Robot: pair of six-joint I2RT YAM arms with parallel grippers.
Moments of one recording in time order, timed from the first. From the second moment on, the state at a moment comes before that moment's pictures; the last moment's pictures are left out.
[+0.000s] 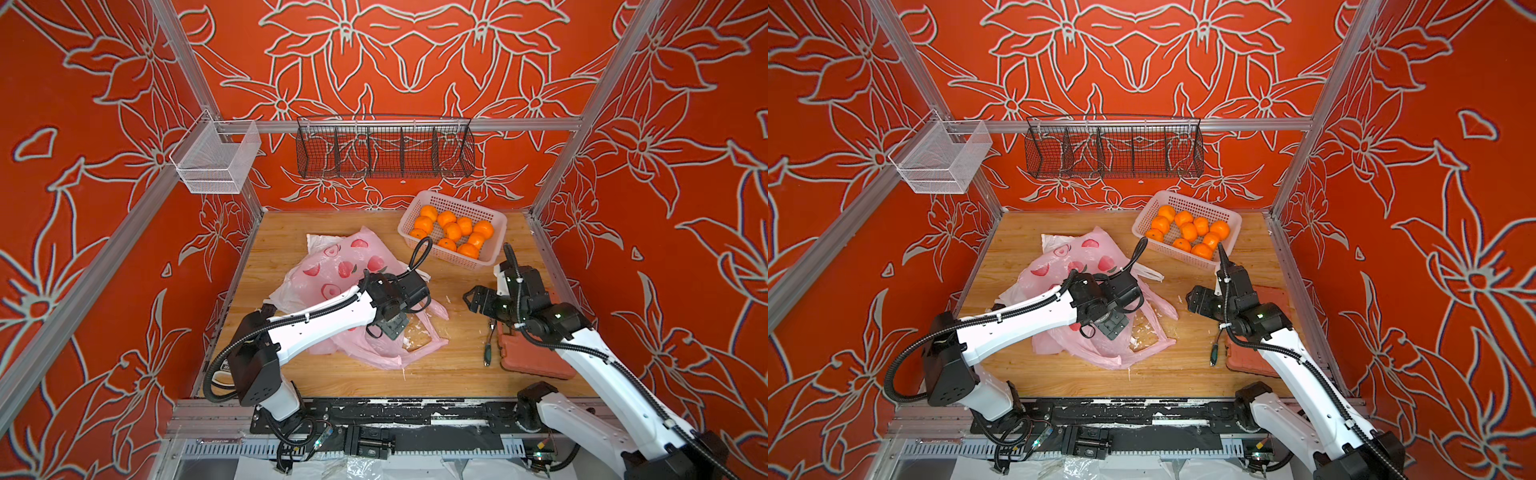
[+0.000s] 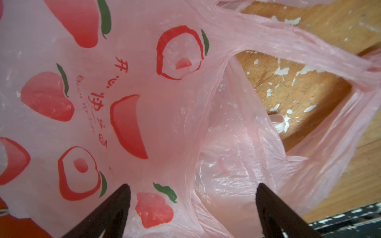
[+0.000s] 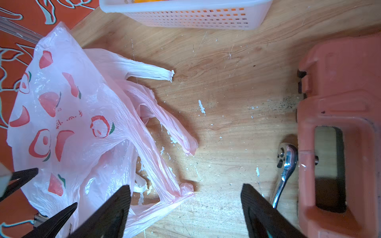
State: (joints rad) left arm -0.93 1.61 1.36 -1.14 -0.39 -0.21; right arm 0.34 0.90 0.80 -0.72 -0.11 0.64
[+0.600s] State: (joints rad) left arm -0.92 1.88 1.40 -1.13 -0.68 -0.10; right arm 0.34 0.75 0.73 -0.77 -0.09 0.63
